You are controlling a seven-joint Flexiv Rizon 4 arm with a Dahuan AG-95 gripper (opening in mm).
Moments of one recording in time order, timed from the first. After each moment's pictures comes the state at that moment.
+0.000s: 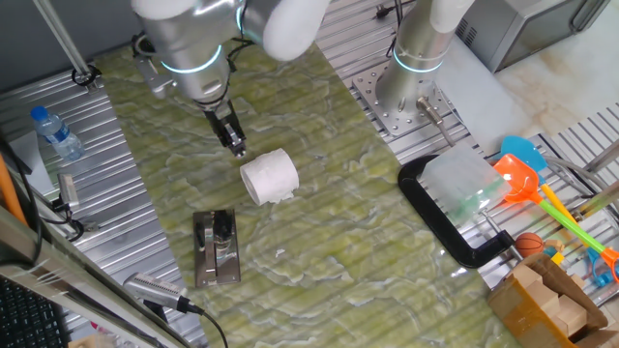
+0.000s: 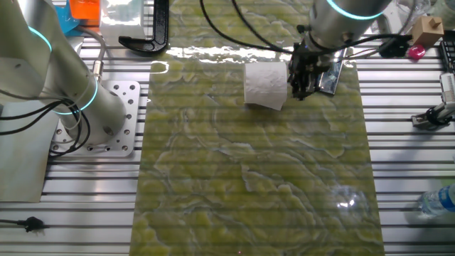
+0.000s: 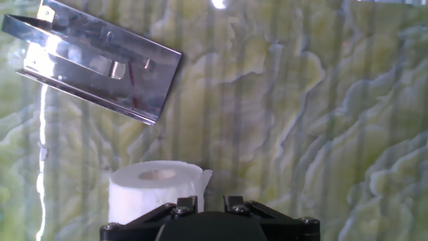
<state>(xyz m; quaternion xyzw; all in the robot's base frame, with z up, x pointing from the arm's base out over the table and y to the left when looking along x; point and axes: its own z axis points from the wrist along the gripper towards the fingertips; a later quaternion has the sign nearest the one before) 0.513 0.024 0.130 0.03 -1.00 -0.02 0.05</state>
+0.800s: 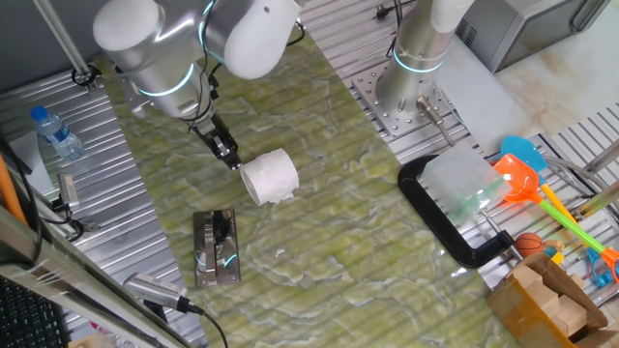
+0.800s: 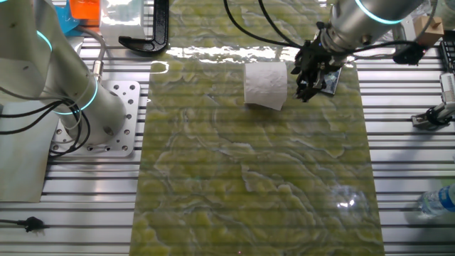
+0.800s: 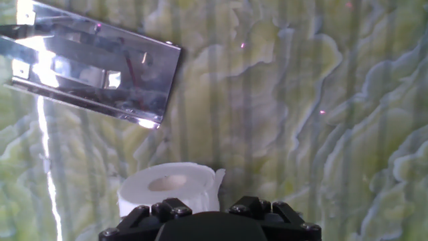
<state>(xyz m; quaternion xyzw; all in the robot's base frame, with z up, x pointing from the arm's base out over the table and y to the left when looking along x) 0.524 0.034 0.124 0.00 -0.99 -0.03 0.12</state>
